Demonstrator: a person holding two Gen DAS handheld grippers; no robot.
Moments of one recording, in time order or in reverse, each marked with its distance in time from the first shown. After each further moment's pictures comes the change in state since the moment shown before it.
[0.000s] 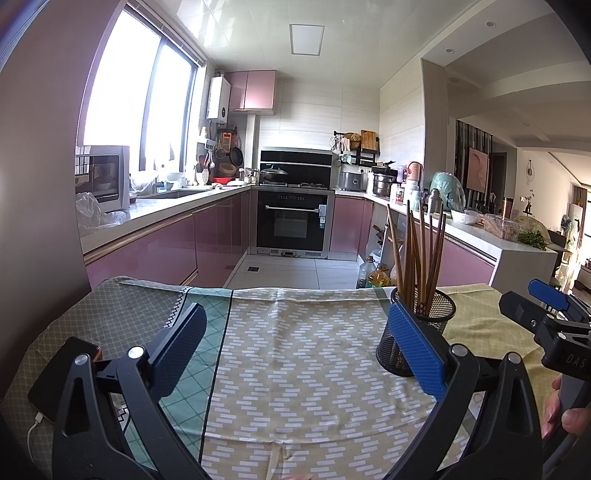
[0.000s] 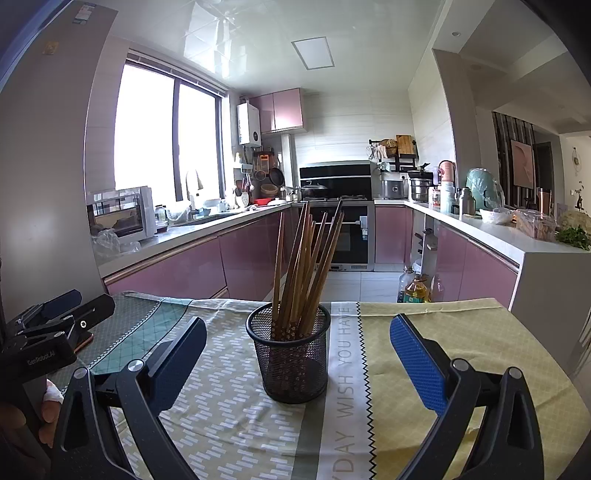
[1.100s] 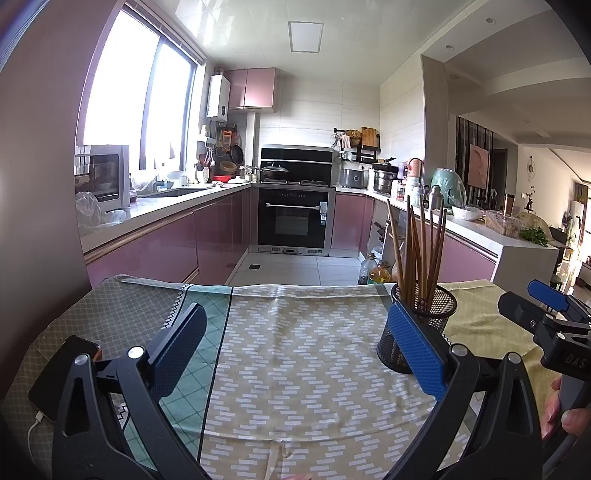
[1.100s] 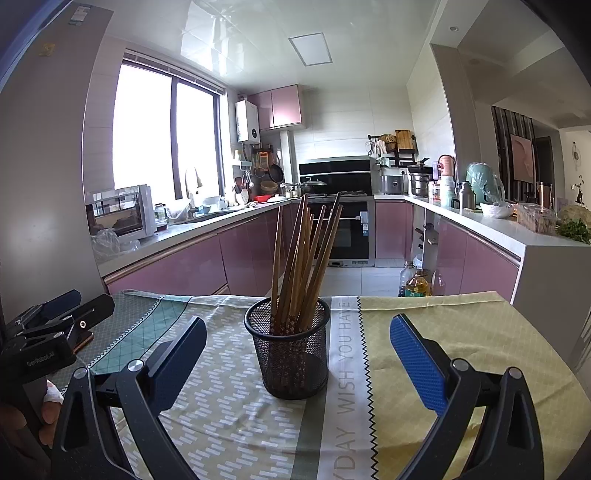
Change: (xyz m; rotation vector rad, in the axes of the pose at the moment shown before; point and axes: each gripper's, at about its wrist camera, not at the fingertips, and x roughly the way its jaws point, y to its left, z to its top) left arm 0.000 0.000 -0.002 0.002 0.005 0.001; right arm 0.002 -0.001 -0.002 0.010 0.013 0.003
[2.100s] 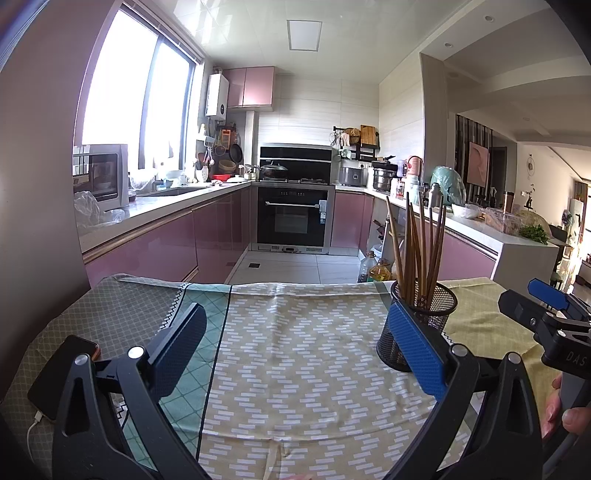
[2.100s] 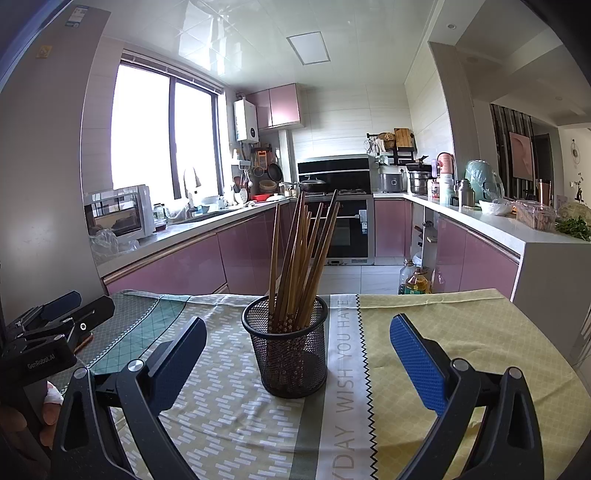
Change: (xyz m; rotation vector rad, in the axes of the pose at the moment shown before) left arm 0.000 -0.001 0.000 0.002 0.001 0.001; right arm 0.002 -0.001 -0.002 0.008 0.006 -0.002
